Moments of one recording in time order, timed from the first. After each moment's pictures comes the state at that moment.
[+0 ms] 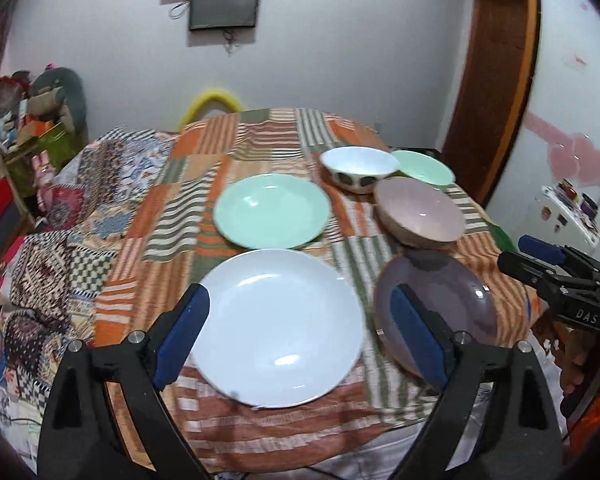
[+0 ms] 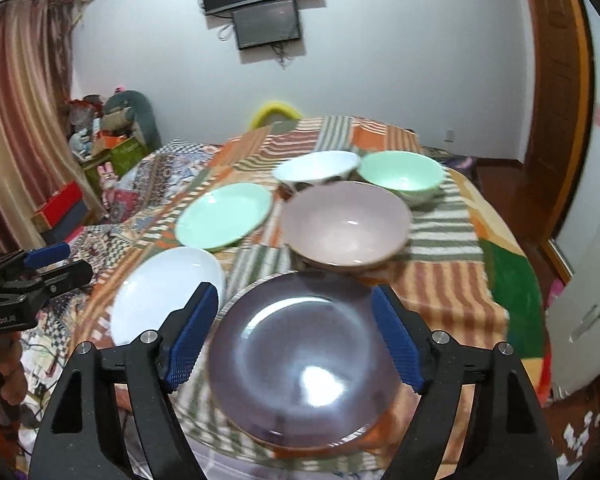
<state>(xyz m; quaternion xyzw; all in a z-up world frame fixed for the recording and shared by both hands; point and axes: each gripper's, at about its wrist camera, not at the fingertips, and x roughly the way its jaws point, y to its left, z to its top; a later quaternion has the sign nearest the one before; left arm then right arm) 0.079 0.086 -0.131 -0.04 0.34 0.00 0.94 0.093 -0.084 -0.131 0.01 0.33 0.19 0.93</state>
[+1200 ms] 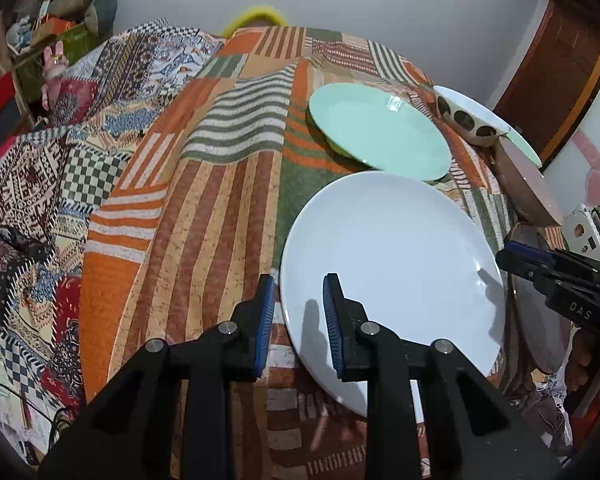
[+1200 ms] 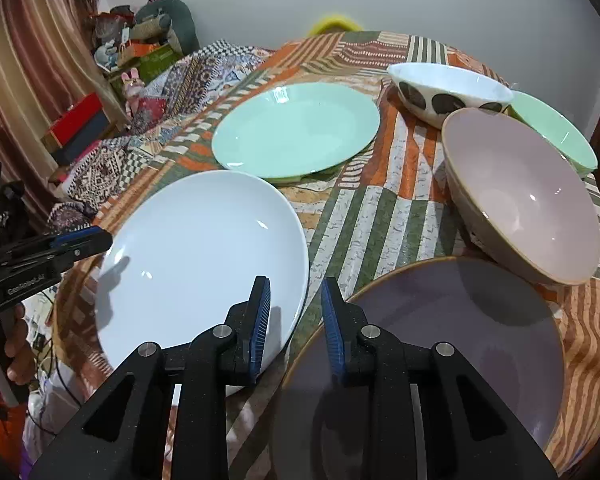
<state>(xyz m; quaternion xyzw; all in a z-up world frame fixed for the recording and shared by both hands) 0.132 0.200 -0.247 -0.14 0.44 0.03 0.88 0.163 0.026 -0.214 -0.06 0.45 0.26 0.85</state>
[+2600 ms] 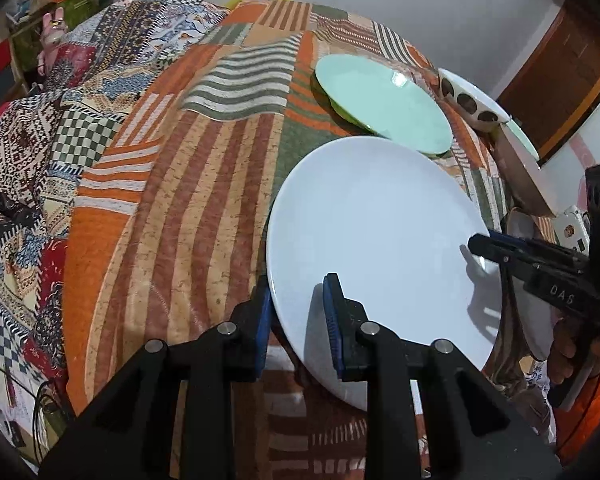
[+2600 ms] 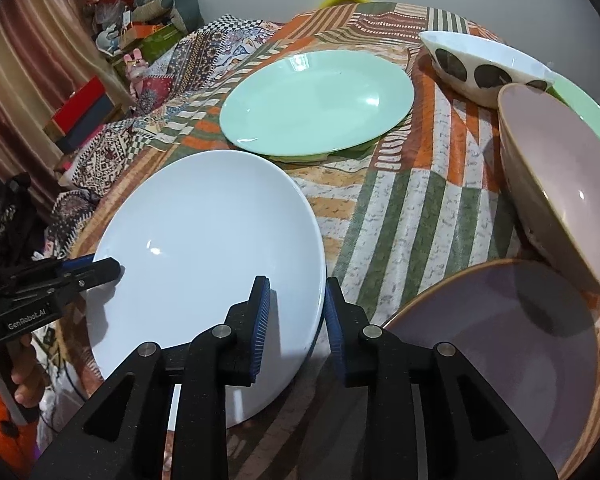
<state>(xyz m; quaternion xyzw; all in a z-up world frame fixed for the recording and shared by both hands) 0.120 0.204 -0.258 -0.17 0.47 0.01 0.86 0.175 0.044 -0.228 -0.05 0.49 0.28 0.82</state>
